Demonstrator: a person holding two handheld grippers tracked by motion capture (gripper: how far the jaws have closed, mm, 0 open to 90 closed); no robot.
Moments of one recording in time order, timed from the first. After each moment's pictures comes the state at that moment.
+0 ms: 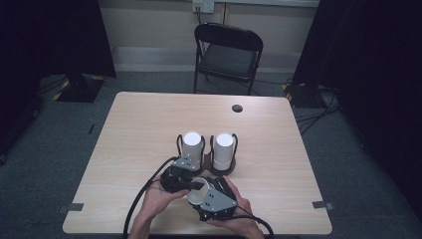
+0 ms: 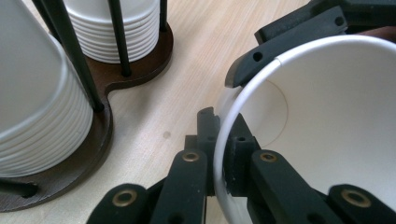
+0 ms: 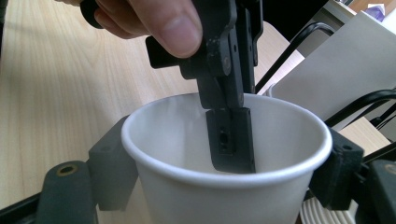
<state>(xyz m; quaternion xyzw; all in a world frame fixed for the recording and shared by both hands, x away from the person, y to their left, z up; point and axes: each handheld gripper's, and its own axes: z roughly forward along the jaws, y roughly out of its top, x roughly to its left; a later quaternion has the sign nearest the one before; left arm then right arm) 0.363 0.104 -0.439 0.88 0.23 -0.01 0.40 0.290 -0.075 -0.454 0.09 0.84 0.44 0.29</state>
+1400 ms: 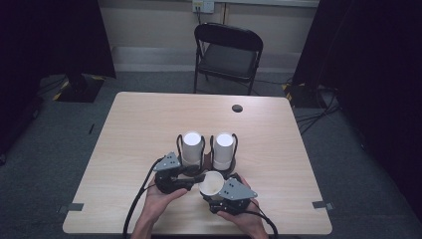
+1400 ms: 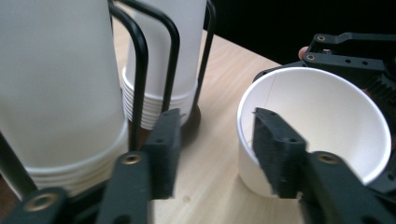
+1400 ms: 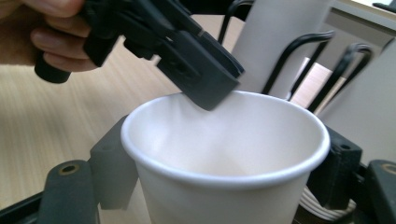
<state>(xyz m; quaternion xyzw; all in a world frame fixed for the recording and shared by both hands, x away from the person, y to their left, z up) 0.353 0.122 -0.449 0.77 0.28 0.07 0.57 0.302 -0.111 -0.455 0.21 0.80 0.50 0.27</state>
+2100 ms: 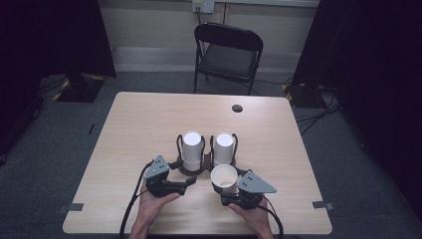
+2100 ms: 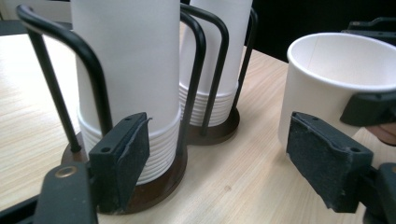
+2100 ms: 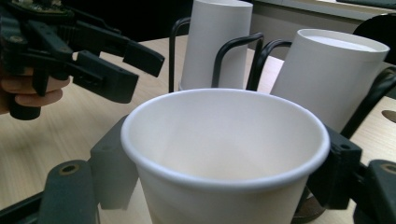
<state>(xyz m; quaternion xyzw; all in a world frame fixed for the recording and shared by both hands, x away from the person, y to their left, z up) 0.344 0.145 -0.463 0.74 0.32 0.14 0.57 0.312 -0.143 -0.452 0.28 0.75 0.54 0.25</state>
